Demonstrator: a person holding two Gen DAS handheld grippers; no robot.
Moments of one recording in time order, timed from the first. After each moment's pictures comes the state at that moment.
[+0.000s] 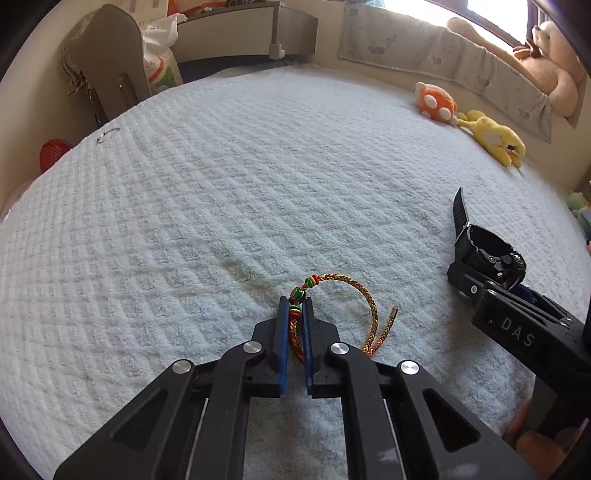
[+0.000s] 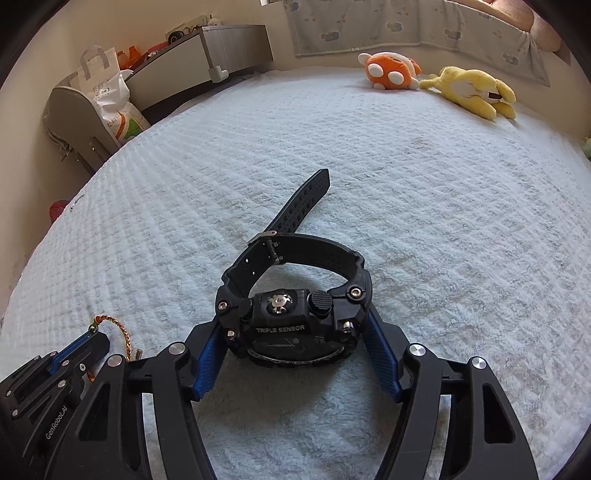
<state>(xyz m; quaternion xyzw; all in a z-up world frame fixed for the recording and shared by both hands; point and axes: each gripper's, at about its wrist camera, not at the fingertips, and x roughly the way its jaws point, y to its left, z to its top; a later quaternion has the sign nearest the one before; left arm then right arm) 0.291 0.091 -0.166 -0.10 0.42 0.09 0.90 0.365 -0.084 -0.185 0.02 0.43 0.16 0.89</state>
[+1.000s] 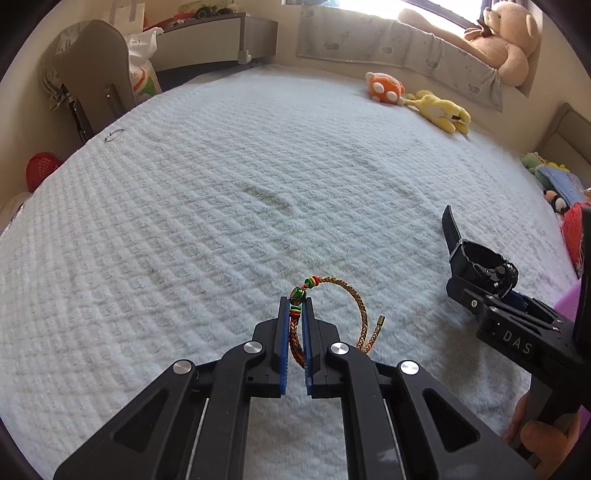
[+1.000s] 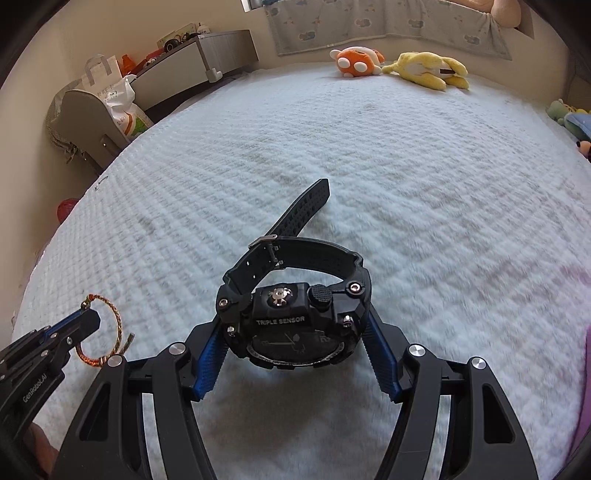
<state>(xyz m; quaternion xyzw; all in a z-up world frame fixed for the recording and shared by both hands) 0.166 0.073 -0.134 -0.06 0.44 0.02 0.90 0.214 -0.118 -0.168 0.05 0.45 0.13 0.88</state>
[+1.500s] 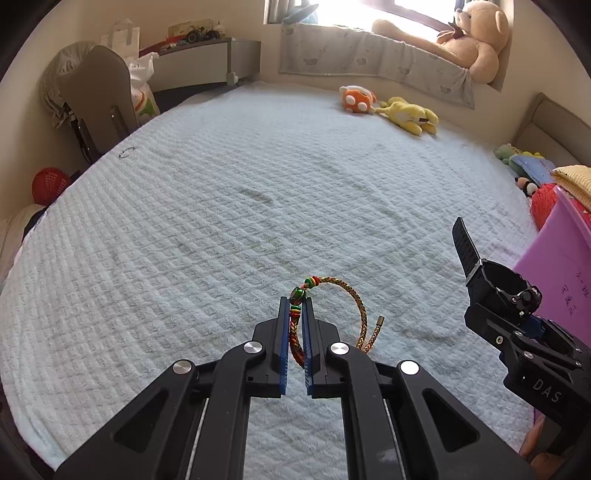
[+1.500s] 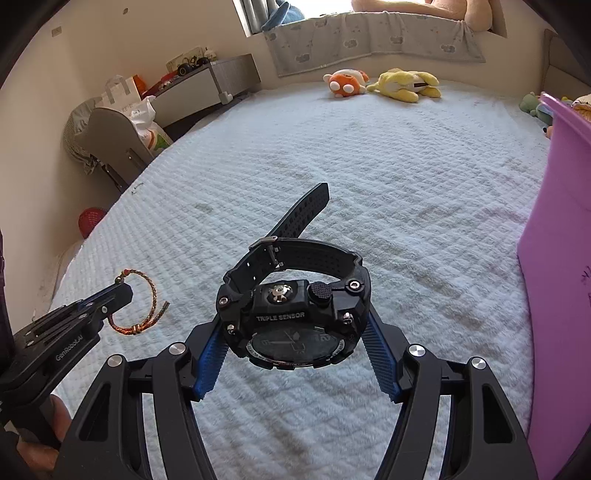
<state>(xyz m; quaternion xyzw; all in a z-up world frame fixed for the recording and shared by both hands) 0.074 0.052 -0.078 -0.04 0.41 0.00 0.91 0.075 -0.143 -0.099 0.08 0.42 0.13 0.90</state>
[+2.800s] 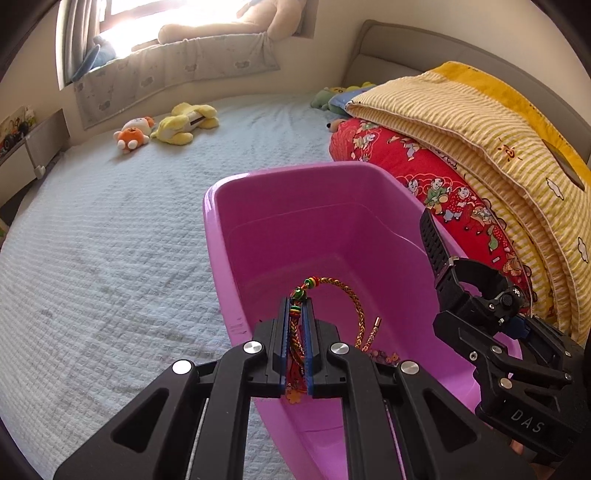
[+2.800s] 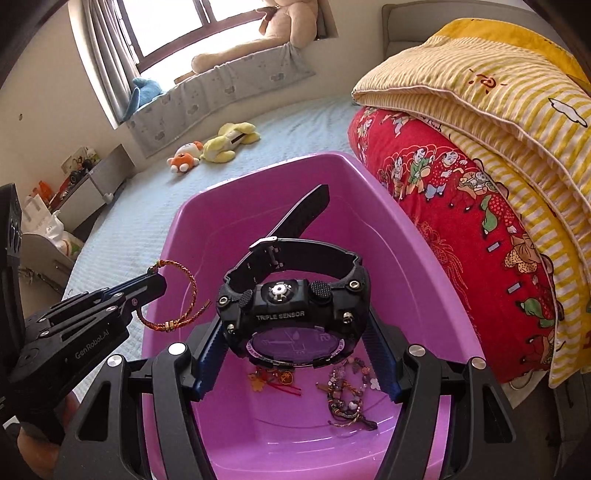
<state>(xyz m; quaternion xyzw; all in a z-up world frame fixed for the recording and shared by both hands) 0.059 -0.311 0.028 0.08 0.43 -0.26 0.86 -0.040 -0.456 0.015 0.18 0.40 -0.08 0.90</state>
